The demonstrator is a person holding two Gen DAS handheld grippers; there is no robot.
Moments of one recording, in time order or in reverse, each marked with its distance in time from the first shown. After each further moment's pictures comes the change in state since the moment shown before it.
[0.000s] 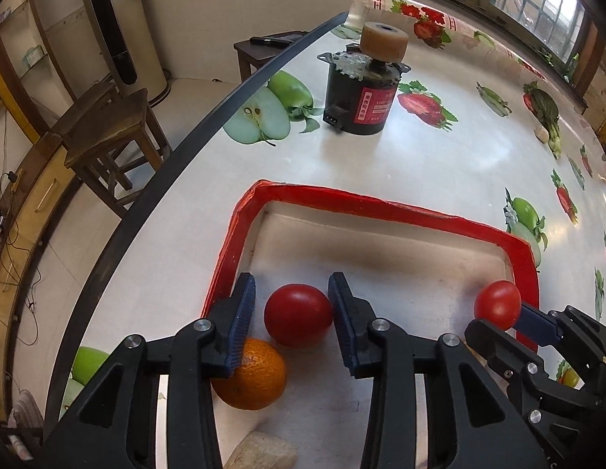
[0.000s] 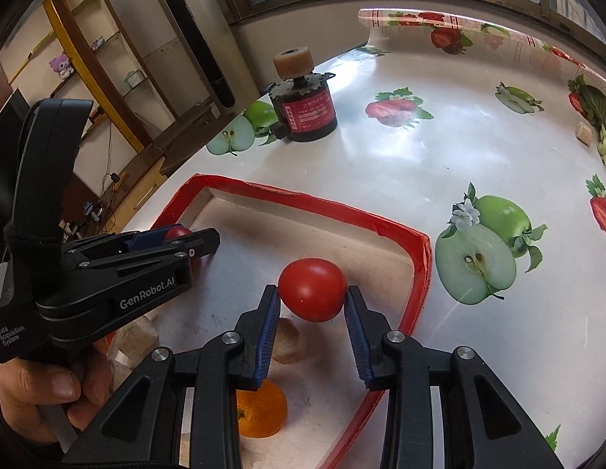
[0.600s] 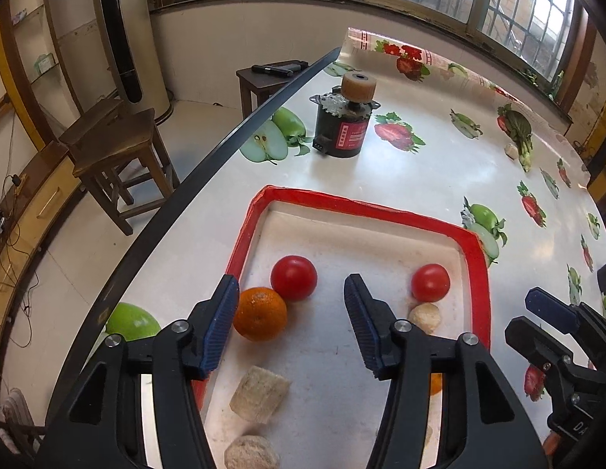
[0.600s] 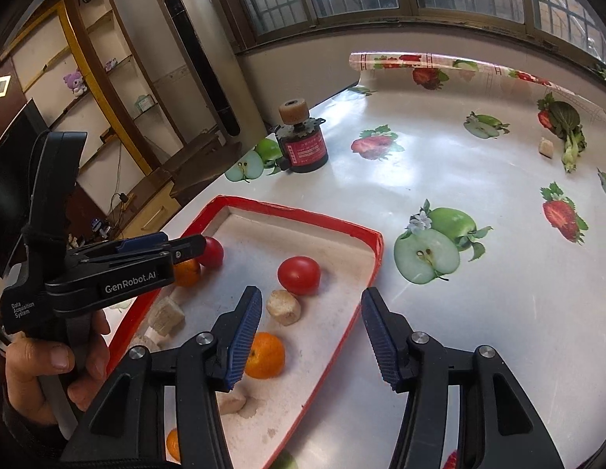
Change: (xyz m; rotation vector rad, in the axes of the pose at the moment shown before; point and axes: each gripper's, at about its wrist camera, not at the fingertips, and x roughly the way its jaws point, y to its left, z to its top) left arm -0.060 0.001 -0.025 -0.018 -0.111 -0.032; right arm -0.073 -0.008 -0.026 0.000 -0.124 0.006
